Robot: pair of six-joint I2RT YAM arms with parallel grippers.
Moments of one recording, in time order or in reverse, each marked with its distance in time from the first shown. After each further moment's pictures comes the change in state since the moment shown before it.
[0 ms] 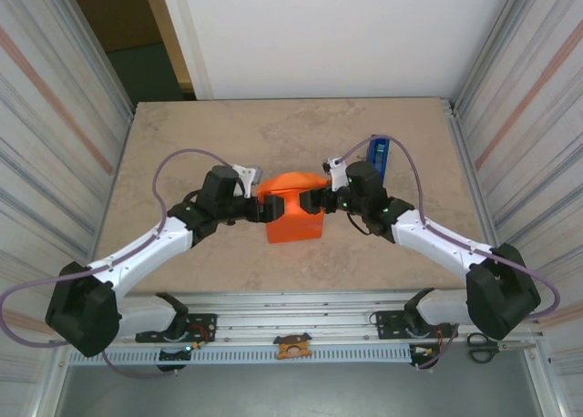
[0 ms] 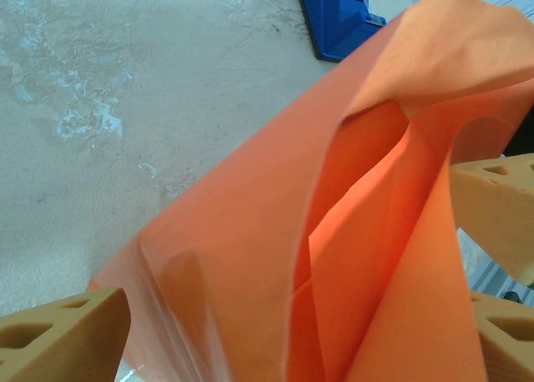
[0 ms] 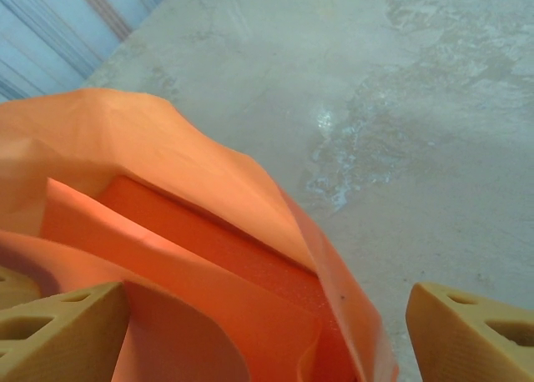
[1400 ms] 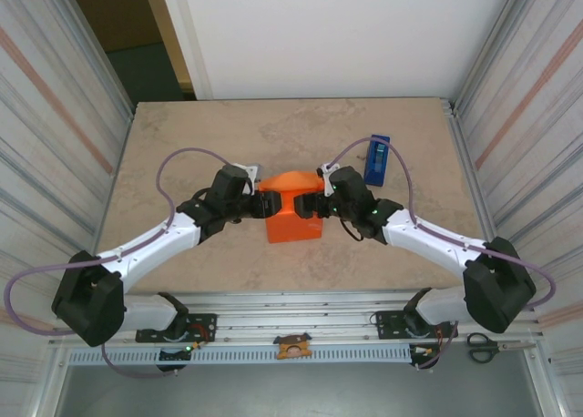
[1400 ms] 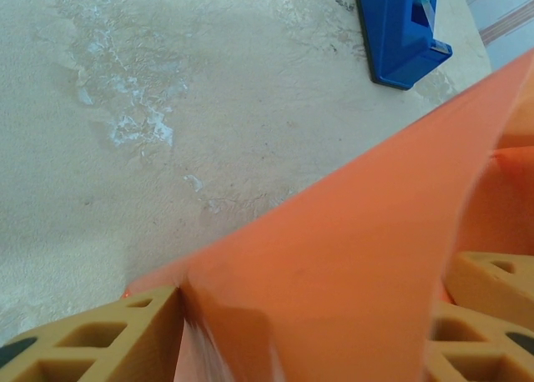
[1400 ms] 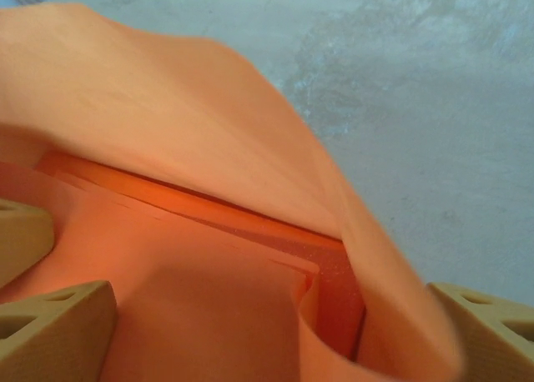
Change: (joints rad) left arm -0.043 0.067 0.031 -0.001 -0.163 -0.078; right arm 0.102 0.044 0.050 -0.128 0.220 0.120
